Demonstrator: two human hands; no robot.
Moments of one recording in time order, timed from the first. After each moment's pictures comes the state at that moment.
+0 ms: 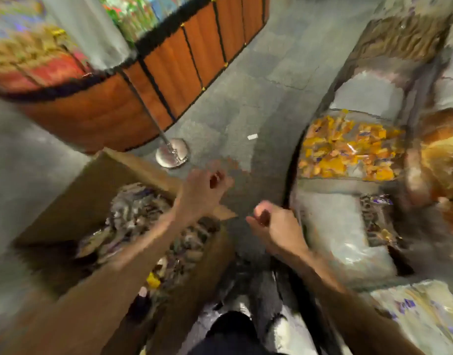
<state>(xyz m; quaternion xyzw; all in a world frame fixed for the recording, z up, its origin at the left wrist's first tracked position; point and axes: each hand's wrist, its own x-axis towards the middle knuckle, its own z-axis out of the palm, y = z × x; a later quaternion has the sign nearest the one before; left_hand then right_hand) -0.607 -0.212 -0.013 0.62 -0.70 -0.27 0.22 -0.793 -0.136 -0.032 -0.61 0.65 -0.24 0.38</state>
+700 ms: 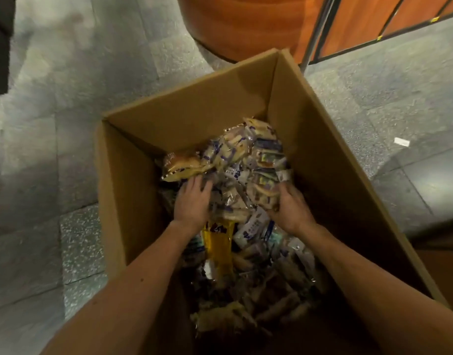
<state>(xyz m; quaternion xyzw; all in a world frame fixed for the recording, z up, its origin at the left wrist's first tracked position) -0.226 -0.151 -0.308 0.84 -0.51 -0.18 -0.10 -0.428 -0.282 -0.292 -0.80 0.48 0.12 0.35</state>
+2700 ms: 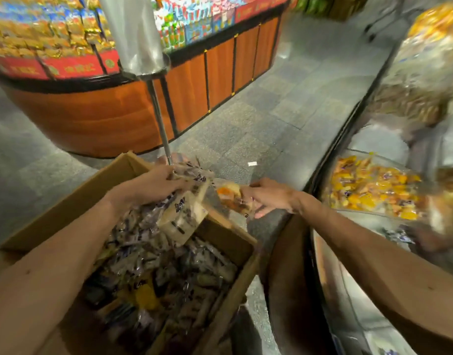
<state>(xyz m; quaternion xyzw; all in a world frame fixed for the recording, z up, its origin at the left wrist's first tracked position) -0.392 -0.259 0.027 0.61 -0.66 -0.43 0.08 -0.674 -0.267 0.000 -0.59 0.58 -0.03 0.56</state>
